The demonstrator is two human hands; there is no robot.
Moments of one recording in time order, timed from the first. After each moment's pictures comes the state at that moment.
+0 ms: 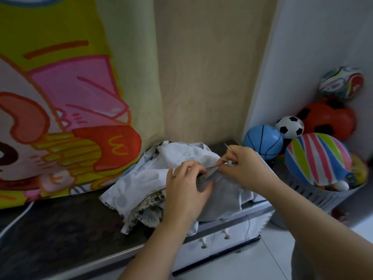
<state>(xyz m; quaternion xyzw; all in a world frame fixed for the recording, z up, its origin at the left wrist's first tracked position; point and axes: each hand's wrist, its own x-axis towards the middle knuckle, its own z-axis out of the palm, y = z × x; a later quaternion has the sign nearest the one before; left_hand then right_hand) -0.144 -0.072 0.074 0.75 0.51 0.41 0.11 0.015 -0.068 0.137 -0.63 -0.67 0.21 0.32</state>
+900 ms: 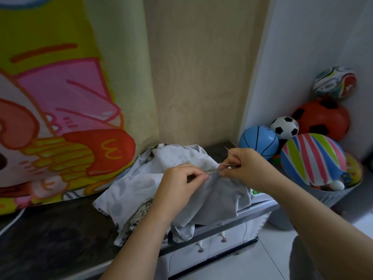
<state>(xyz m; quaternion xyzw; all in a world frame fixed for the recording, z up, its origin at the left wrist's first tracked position) -0.150 -0.053 0.093 0.75 0.44 0.41 0.28 0.036 -0.067 0.142 -0.61 -0.67 0.30 0.31</state>
